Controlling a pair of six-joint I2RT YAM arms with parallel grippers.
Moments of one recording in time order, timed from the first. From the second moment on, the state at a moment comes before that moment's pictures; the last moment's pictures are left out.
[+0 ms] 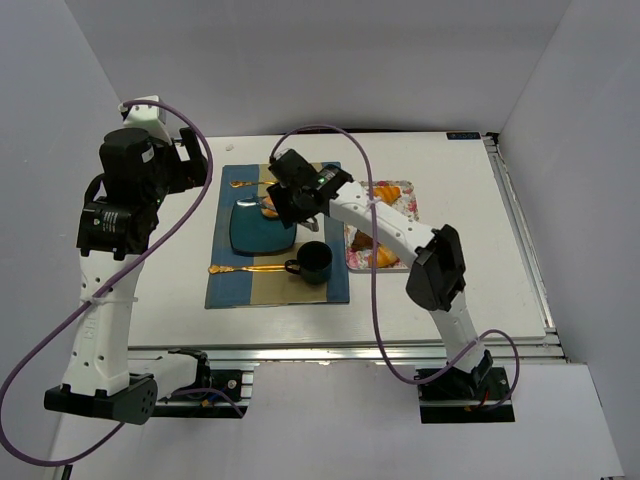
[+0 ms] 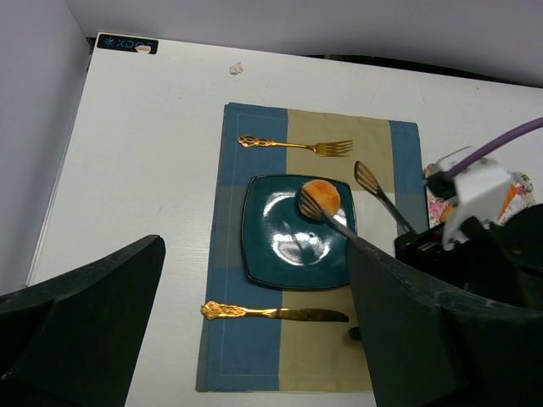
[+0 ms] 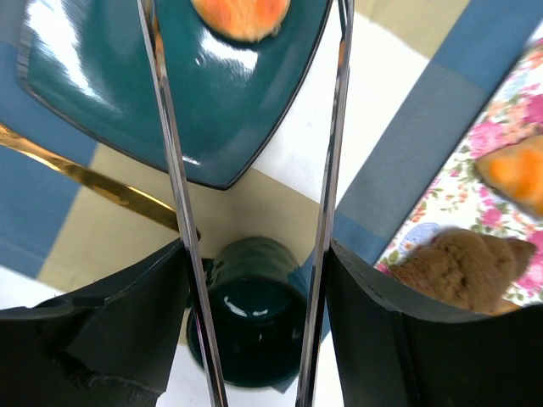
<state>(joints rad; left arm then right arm) -0.14 1.15 1.65 -0.83 -0.15 -0.17 0.91 2.17 2.14 -0.92 0.22 0.23</state>
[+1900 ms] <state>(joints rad) -0.19 1.12 1.64 -0.83 -0.19 -0.17 0.02 1.26 0.93 -0.82 0.19 0.42</state>
